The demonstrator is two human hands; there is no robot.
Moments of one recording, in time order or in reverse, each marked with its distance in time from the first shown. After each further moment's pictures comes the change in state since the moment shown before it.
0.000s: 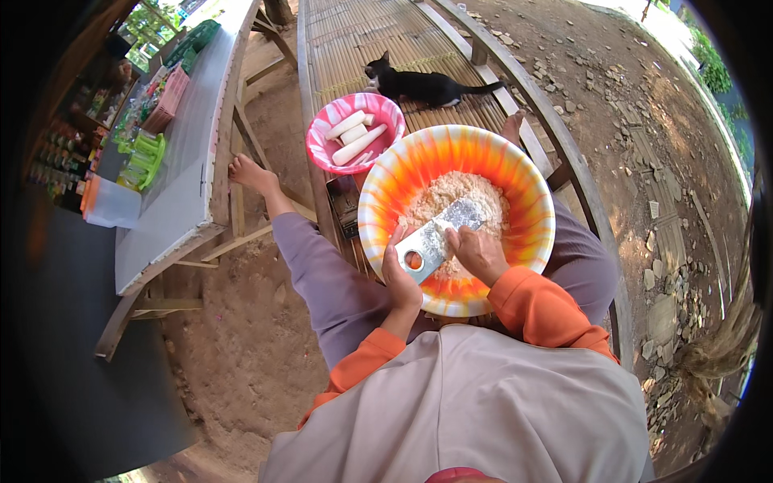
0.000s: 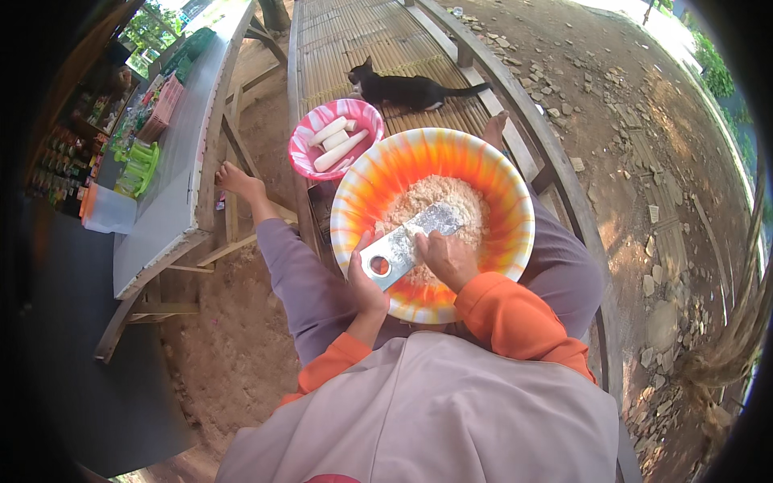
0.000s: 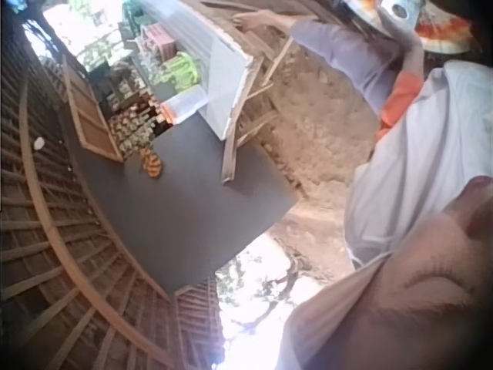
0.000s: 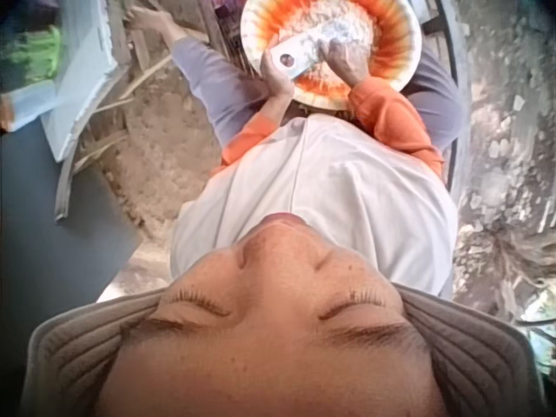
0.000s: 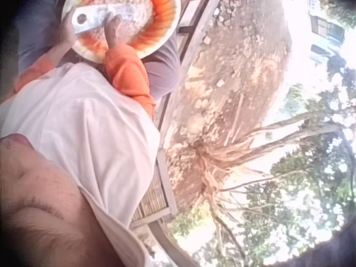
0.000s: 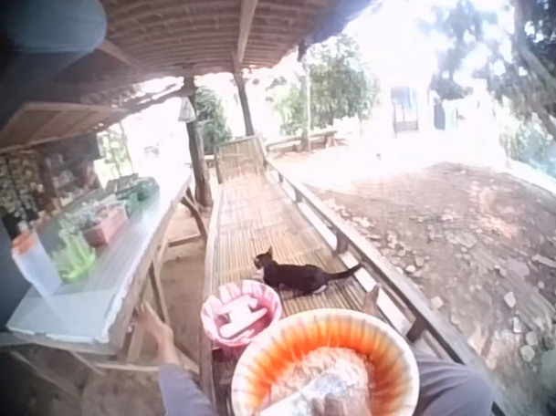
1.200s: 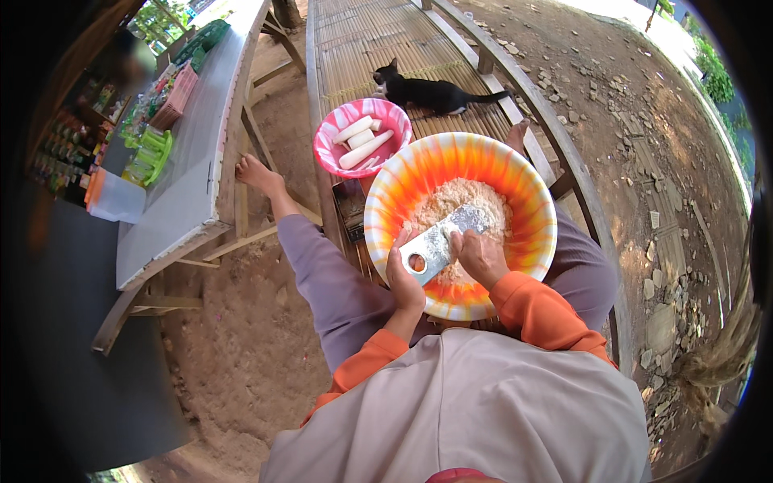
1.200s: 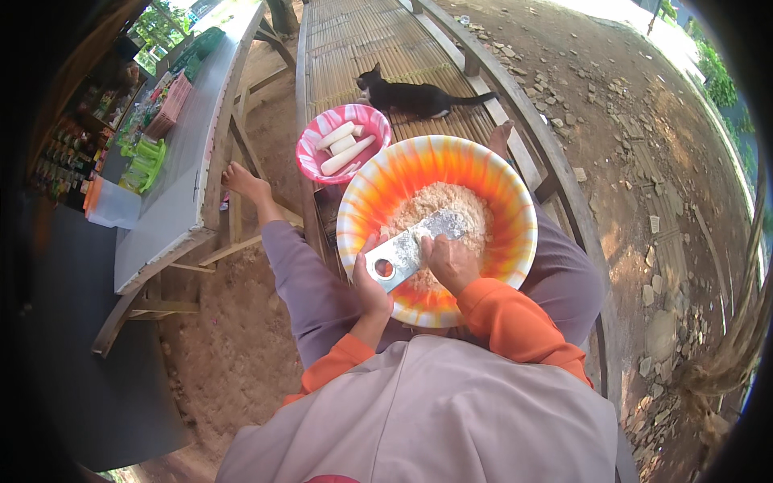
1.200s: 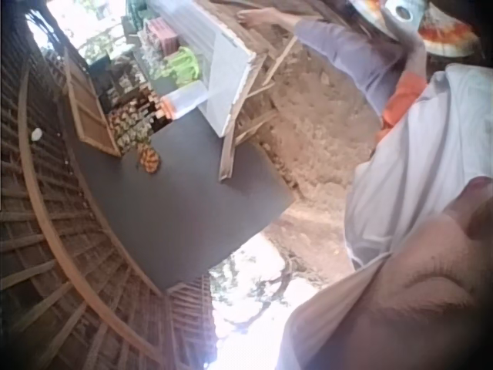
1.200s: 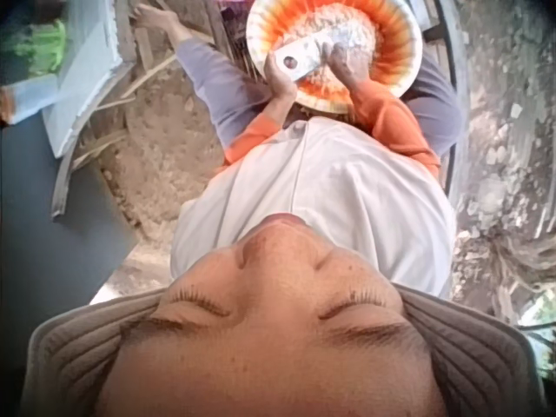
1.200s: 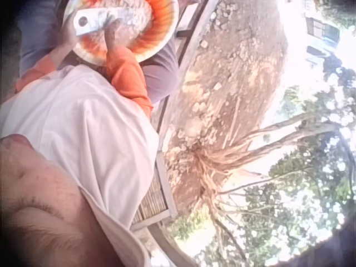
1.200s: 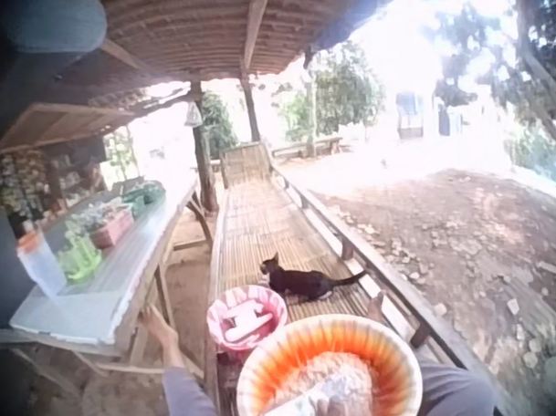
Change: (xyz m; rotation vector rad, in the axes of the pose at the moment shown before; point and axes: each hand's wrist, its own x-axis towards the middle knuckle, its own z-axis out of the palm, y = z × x) left_hand 0.003 -0.001 -0.004 0.042 -0.031 0.034; right_hand 0.003 -0.005 0.002 0.032 0.049 0.068
